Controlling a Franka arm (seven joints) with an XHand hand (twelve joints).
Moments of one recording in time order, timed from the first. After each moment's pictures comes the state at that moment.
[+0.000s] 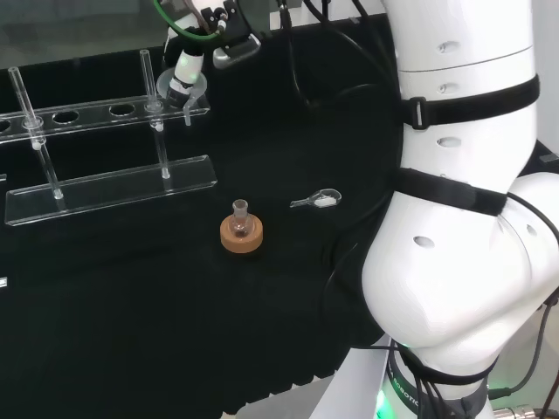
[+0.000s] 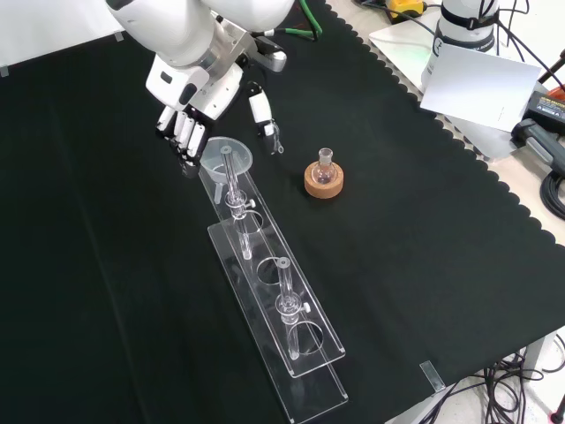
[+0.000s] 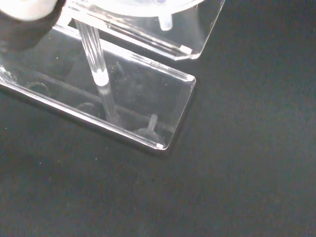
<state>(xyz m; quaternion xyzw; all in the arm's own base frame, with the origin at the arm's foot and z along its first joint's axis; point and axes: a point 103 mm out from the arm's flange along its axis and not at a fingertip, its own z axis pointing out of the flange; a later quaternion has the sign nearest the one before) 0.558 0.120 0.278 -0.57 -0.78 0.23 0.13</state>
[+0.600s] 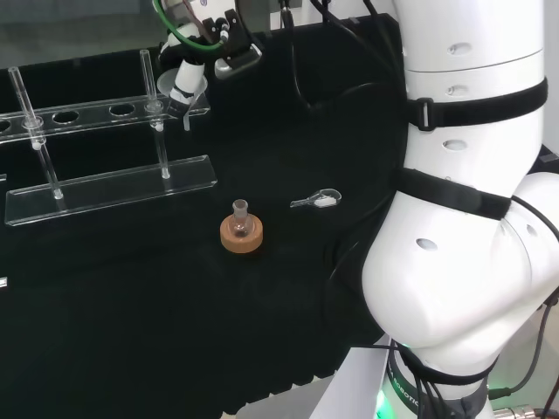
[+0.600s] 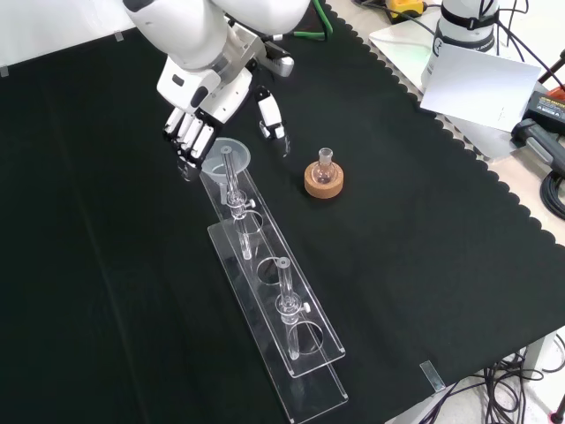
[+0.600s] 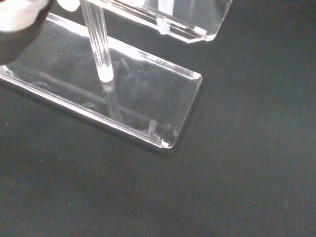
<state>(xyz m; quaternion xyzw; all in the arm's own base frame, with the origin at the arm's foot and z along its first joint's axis) 0.549 0.123 0.266 -0.57 -0.78 0.22 0.11</state>
